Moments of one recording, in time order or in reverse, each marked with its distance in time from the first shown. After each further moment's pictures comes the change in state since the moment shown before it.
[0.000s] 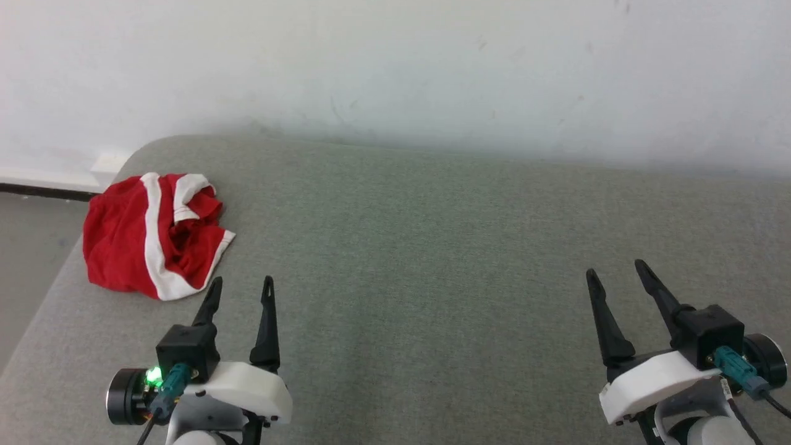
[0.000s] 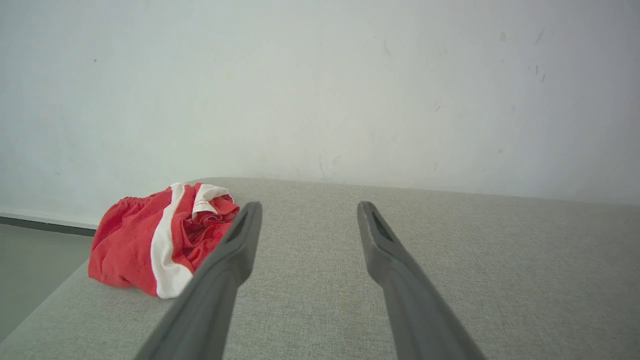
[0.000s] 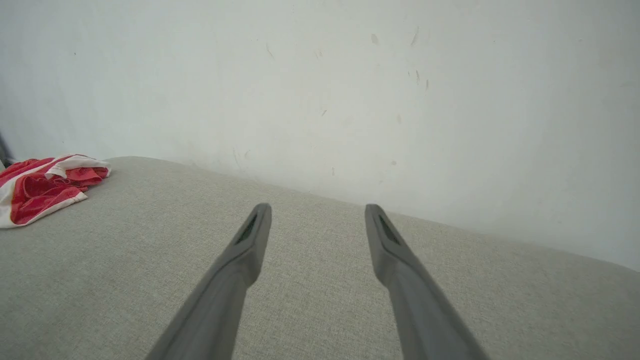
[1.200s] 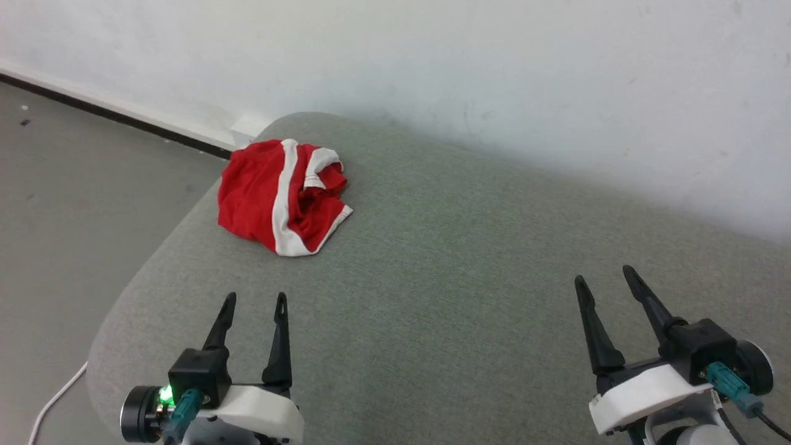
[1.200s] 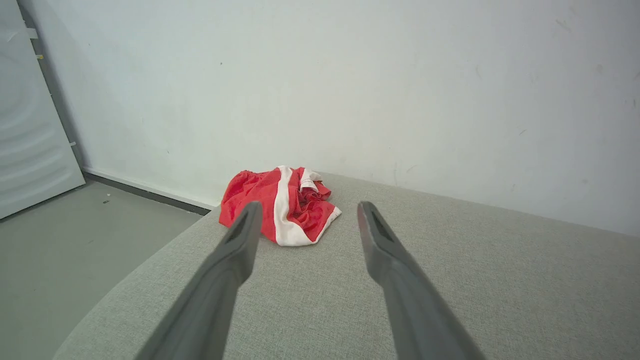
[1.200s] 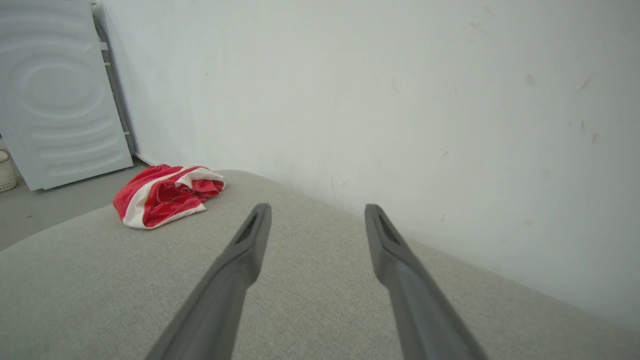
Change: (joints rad) left arm 0.048 0.000 -0.041 0.002 -0.020 0.008 -0.074; right arm 0.017 0.000 0.034 0.015 0.011 0.000 -0.074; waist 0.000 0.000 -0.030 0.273
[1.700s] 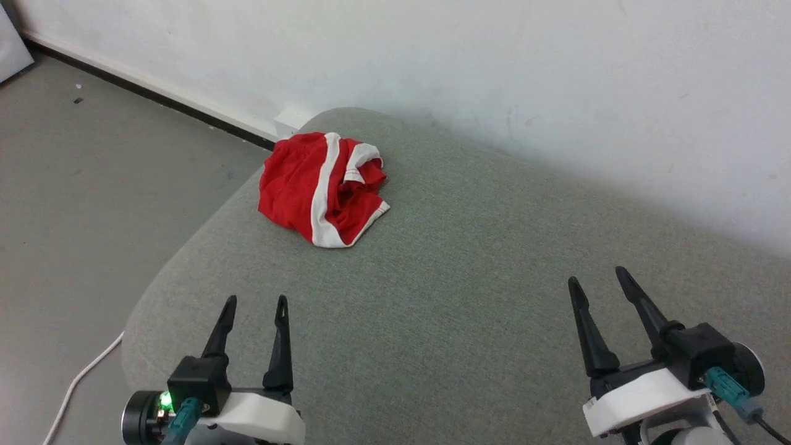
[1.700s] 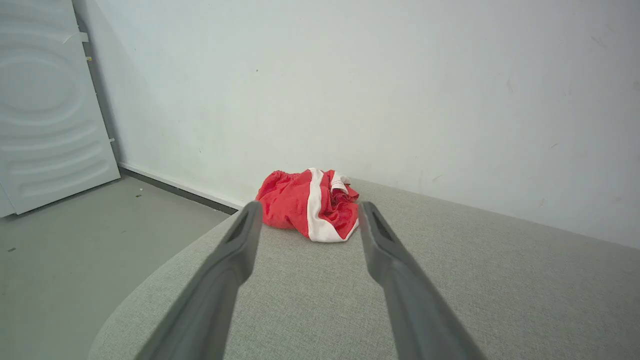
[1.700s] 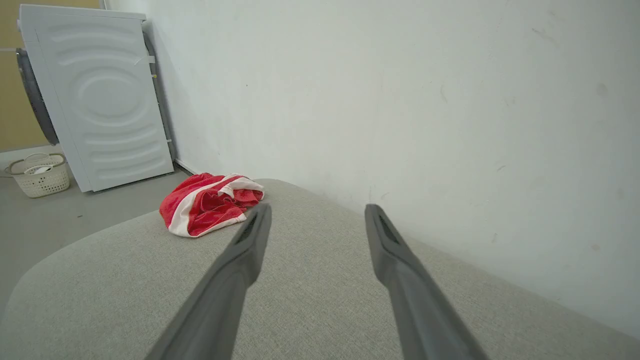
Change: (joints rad) left arm 0.013 0.000 -0.008 -0.002 -0.009 0.000 -0.032; right arm 0.002 0.000 0.020 0.008 0.018 0.000 -0.031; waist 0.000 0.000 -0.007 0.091
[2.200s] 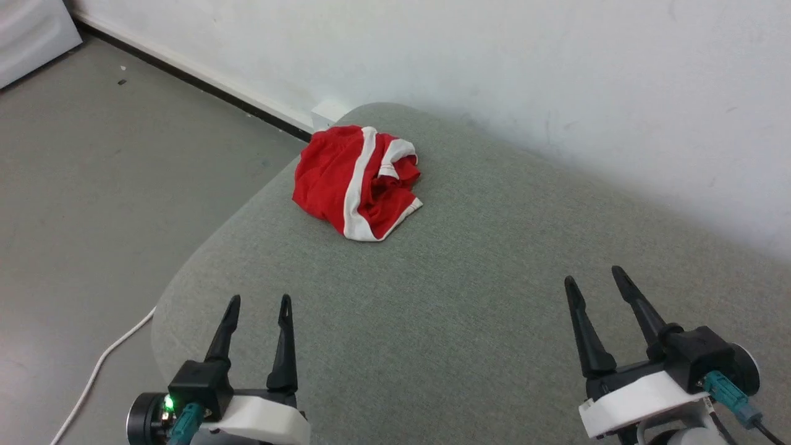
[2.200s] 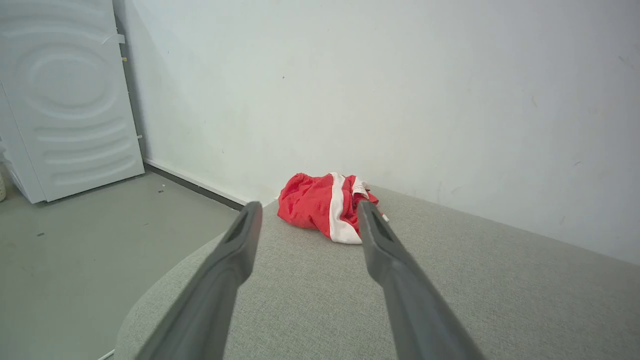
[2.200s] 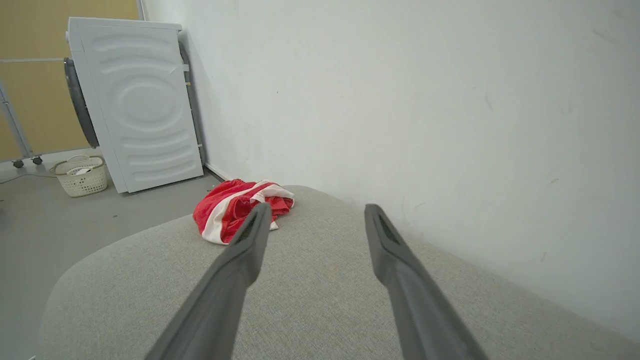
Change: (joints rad) left arm 0.004 0.000 -0.020 -0.004 -0.026 0.011 -0.031; right arm 0.000 0.000 0.015 0.004 0.031 0.000 -0.032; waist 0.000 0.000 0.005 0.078
